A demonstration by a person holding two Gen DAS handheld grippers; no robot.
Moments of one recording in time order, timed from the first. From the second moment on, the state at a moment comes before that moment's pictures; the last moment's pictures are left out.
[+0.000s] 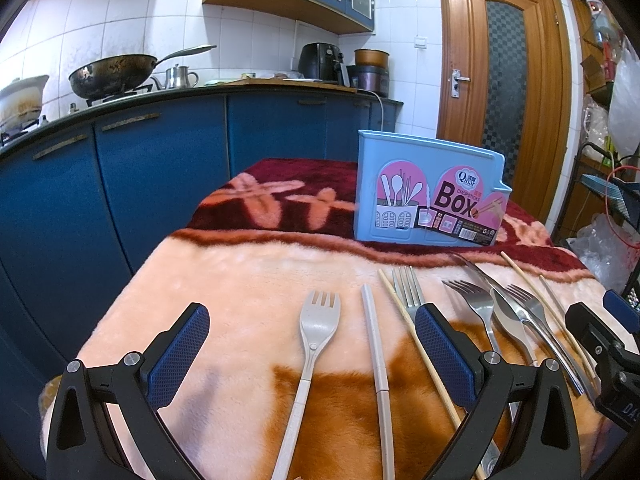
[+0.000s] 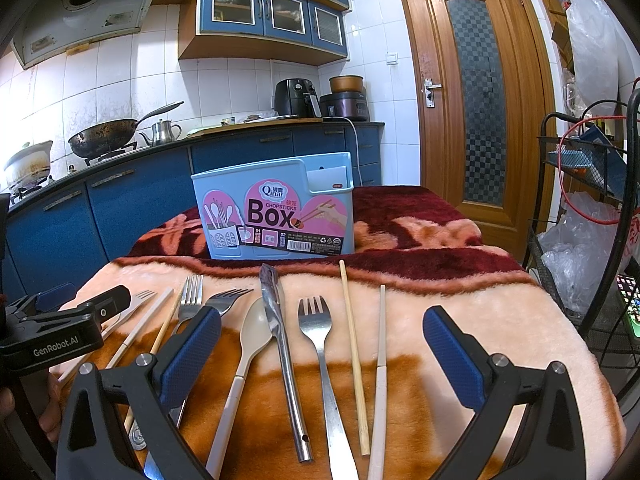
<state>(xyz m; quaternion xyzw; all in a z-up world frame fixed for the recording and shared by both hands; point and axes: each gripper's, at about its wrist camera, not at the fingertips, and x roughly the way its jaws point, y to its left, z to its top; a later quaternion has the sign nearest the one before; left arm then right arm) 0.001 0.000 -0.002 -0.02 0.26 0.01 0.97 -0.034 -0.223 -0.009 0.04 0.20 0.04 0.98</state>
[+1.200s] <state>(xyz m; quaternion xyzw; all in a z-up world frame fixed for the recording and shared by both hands) 0.060 0.022 0.012 0.06 0.45 -0.05 0.89 0.034 -0.256 0.014 -0.04 0.45 0.07 0.89</state>
